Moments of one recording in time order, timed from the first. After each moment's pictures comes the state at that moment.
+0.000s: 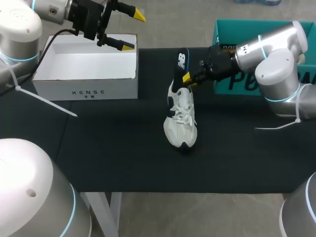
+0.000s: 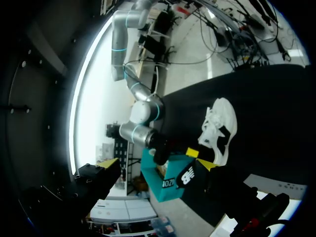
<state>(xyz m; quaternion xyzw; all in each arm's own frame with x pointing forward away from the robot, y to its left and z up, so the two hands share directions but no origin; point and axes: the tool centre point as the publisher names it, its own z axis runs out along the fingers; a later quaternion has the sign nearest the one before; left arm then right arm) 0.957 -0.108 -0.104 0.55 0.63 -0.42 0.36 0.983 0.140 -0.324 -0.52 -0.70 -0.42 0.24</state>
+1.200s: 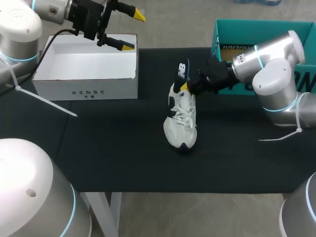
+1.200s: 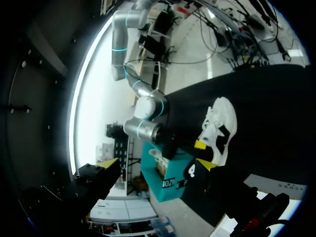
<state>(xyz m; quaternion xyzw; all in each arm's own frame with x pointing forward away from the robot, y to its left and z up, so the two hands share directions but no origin) 0.957 -0.108 -0.104 0.55 0.63 -0.42 0.36 0.952 0.149 -0.342 -0.56 -0.68 -0.39 0.27</state>
